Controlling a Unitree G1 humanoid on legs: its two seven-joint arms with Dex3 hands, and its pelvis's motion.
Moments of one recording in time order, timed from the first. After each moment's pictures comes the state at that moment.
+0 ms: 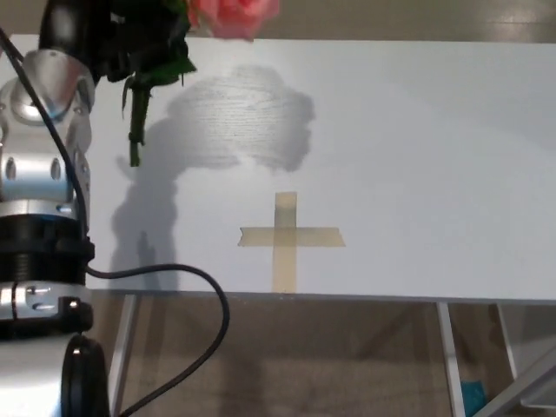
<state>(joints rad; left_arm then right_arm) -0.93 0.24 0.28 0.50 0.06 0.17 -0.21 -0.27 -0.27 -0.14 1.32 -0.14 -0.15 -0.06</state>
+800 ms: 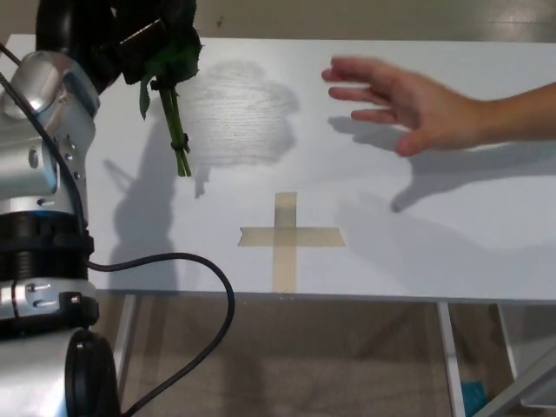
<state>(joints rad) -0.94 0.23 0.32 0.51 -0.16 0.27 -0.24 -0.28 -0.27 -0.15 1.32 -0.13 -0.14 -0.05</state>
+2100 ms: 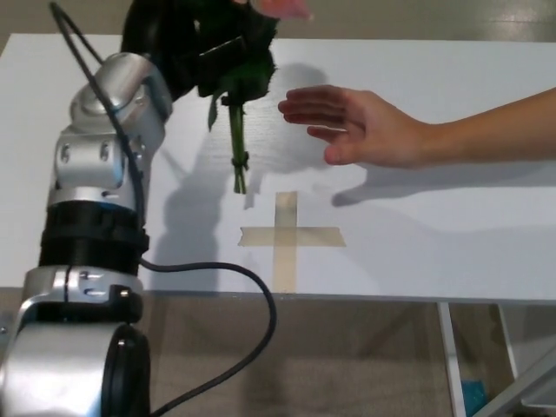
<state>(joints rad) -0.99 0.13 0.20 0.60 -0.18 0.26 -0.23 -0.30 -0.27 -0.14 1.32 -0.12 -0.12 -0.04</state>
